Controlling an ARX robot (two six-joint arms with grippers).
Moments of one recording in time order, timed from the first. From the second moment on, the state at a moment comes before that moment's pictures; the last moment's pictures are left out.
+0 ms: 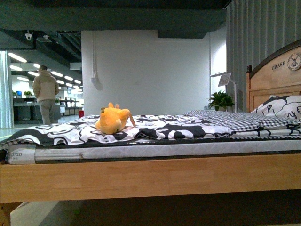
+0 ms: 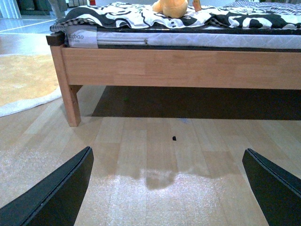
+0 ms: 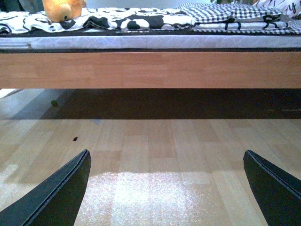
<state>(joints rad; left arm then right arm) 0.00 0.00 0.01 0.00 0.00 -0.01 0.00 0.00 0.01 0.00 0.00 0.00</state>
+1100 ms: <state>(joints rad) 0.00 0.00 0.01 0.00 0.00 -0.01 0.00 0.00 0.01 0.00 0.00 0.00</state>
